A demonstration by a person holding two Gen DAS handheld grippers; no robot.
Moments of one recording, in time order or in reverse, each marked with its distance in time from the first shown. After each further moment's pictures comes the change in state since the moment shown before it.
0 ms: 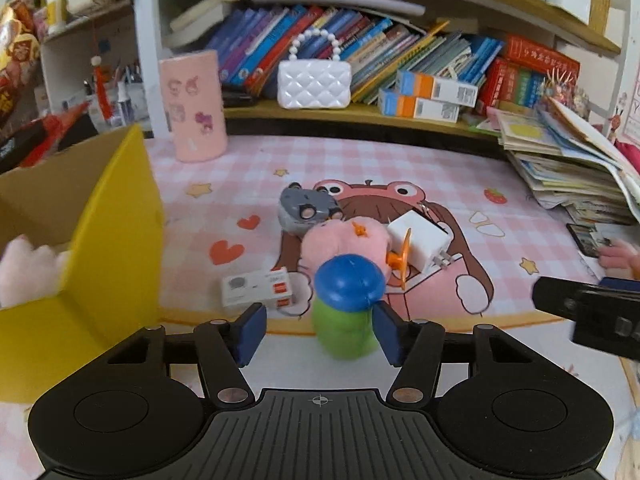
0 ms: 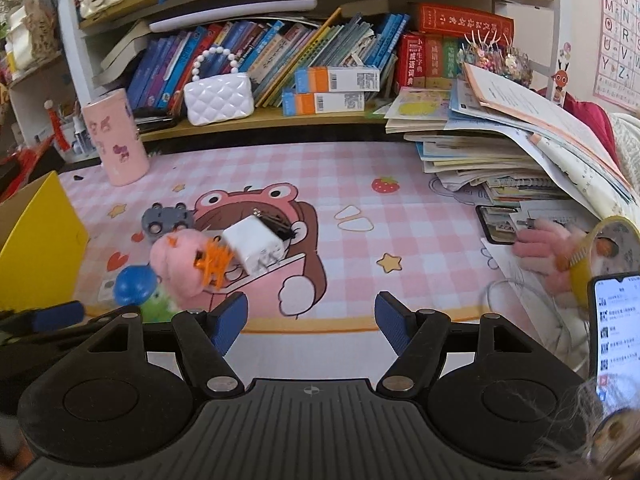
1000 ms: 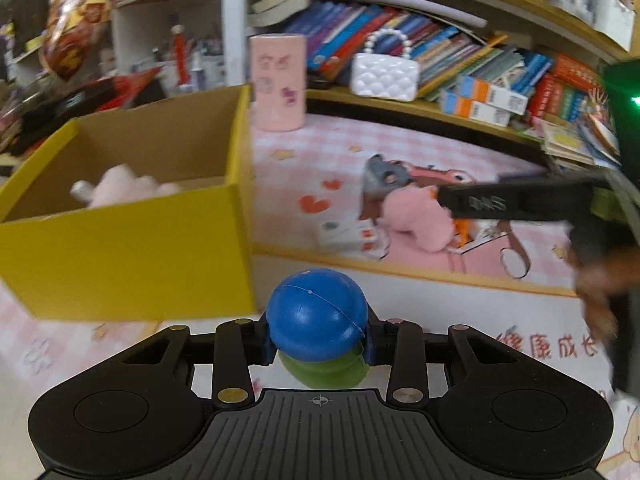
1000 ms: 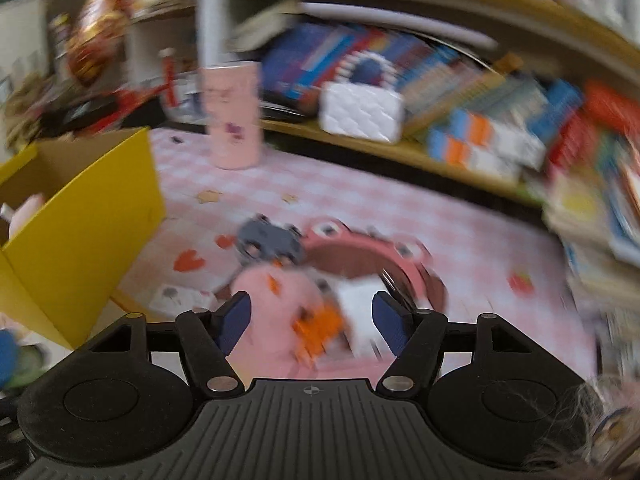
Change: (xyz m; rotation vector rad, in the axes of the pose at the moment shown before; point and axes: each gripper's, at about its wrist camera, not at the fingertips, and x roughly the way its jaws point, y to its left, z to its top) left arm -0.061 0.046 -0.041 -0.127 0.025 0.118; right arm 0.067 0.075 0.024 -0.395 -0.069 0.269
